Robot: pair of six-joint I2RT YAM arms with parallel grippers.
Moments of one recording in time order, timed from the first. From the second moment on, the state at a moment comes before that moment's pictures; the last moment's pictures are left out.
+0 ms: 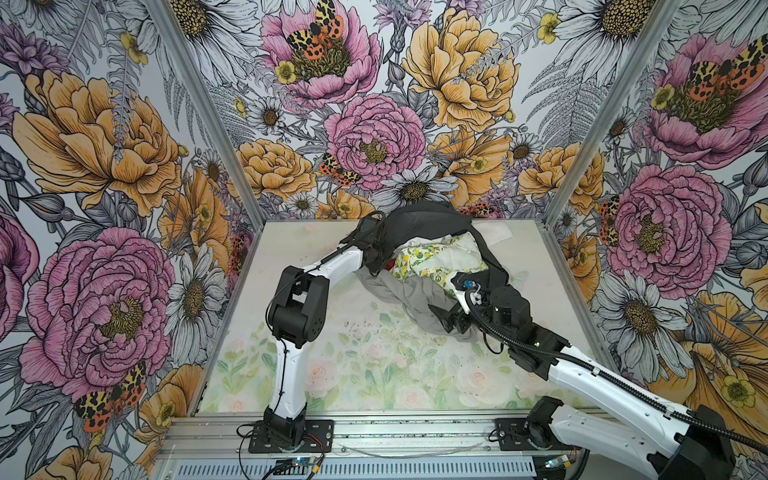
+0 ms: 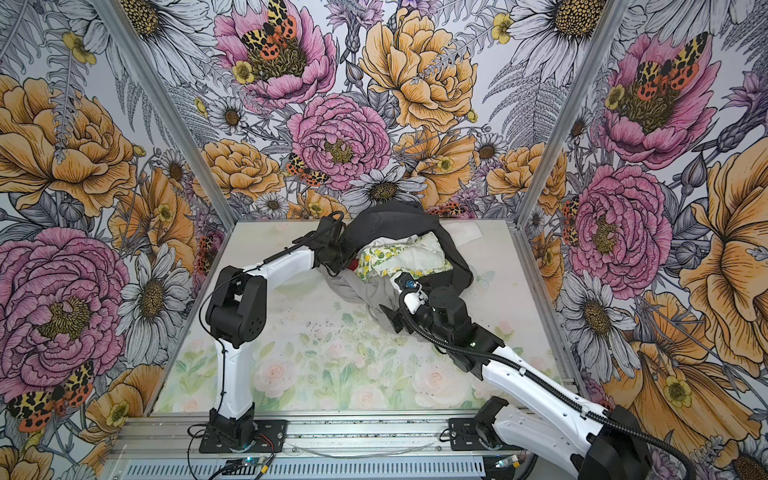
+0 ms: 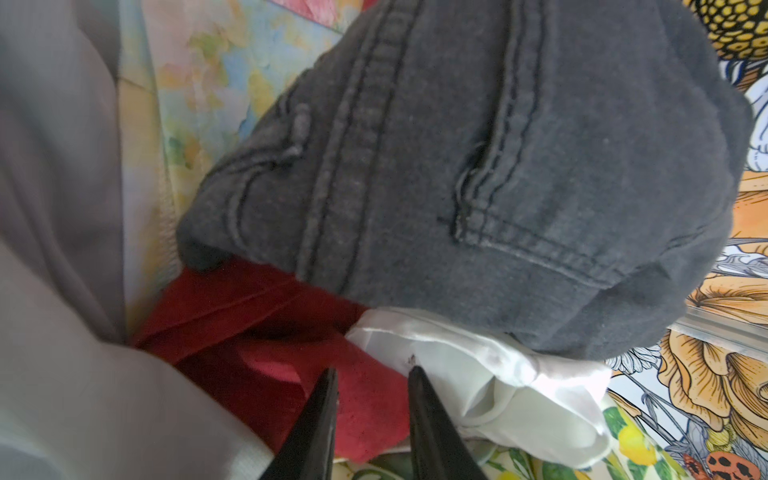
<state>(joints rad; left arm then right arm) -0.41 2.13 1.66 -0.41 0.11 -1.18 0.68 0.96 0.65 -0.02 -0.07 -0.15</state>
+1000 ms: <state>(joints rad) -0.40 2.12 1.63 -0.42 0.11 -1.19 0.68 0.96 0.65 -0.02 -0.07 -0.15</state>
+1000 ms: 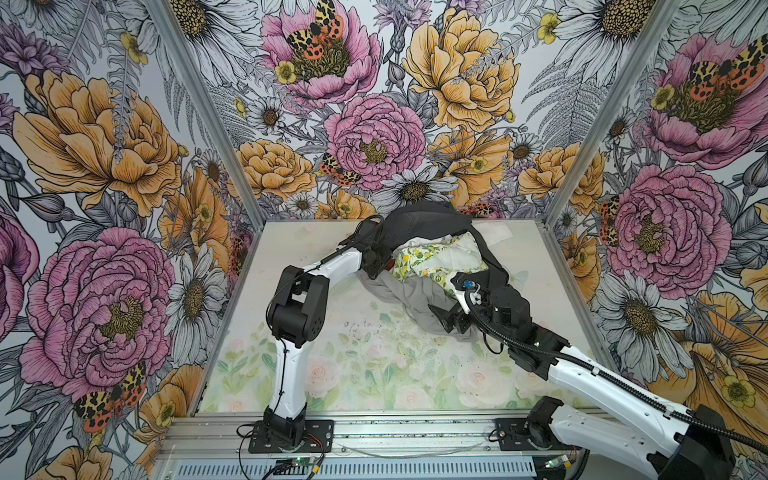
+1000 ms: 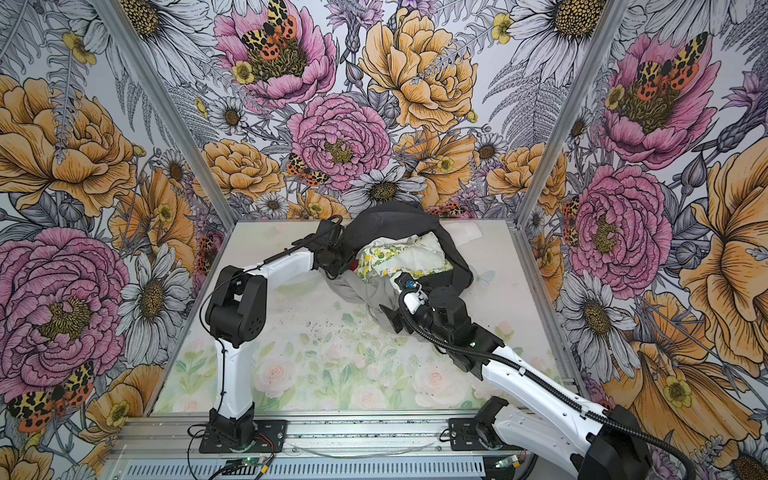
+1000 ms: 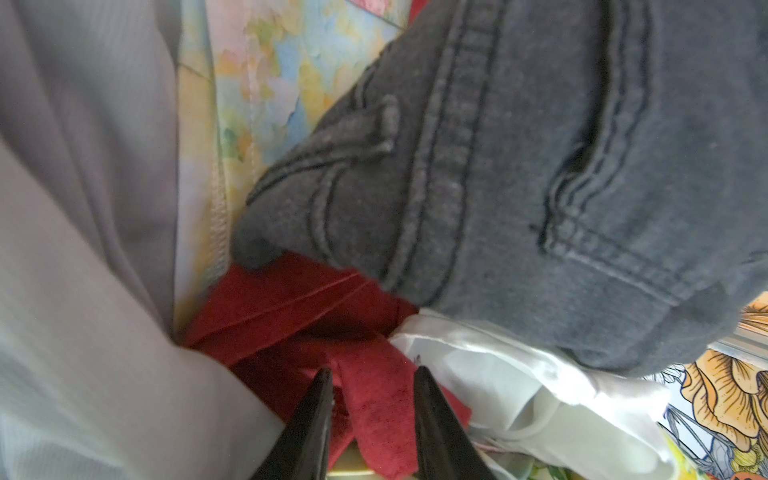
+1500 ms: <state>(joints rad) -0.41 2.14 1.67 -0.42 0.11 -1.19 0.68 0.96 0.65 -0.02 -0.07 -0.15</state>
